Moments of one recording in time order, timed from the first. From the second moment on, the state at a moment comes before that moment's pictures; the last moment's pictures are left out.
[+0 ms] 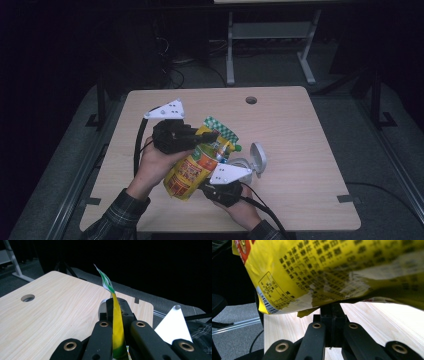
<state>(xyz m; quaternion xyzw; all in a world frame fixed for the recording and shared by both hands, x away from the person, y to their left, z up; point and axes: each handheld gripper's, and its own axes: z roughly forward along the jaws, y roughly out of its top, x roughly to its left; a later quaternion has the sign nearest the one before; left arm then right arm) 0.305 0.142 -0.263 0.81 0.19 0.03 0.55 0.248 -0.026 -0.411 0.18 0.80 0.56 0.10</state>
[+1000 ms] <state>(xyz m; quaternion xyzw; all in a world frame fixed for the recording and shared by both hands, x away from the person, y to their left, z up) 0.318 0.118 -0.278 0.84 0.22 0.02 0.49 0.241 -0.018 -0.416 0.17 0.79 0.58 0.08</state>
